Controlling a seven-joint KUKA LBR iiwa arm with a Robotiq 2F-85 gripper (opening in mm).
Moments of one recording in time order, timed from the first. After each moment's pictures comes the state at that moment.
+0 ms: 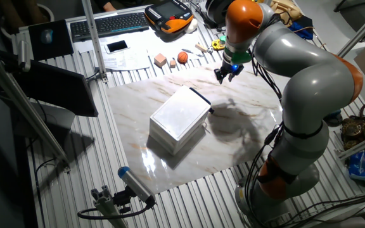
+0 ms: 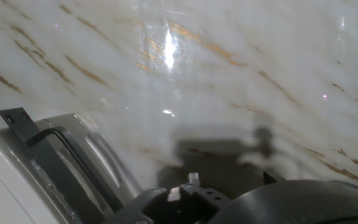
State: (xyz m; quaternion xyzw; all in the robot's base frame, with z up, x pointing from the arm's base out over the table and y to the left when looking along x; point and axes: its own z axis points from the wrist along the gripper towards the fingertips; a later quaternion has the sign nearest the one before) arm 0.515 0.005 0.238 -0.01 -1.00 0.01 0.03
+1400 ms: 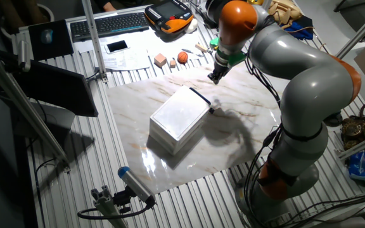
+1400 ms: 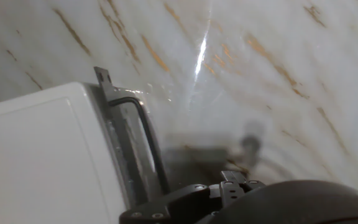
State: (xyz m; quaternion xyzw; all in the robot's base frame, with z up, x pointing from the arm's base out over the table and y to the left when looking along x) arm 0.515 0.063 0.240 0.14 -0.99 -0.01 0.01
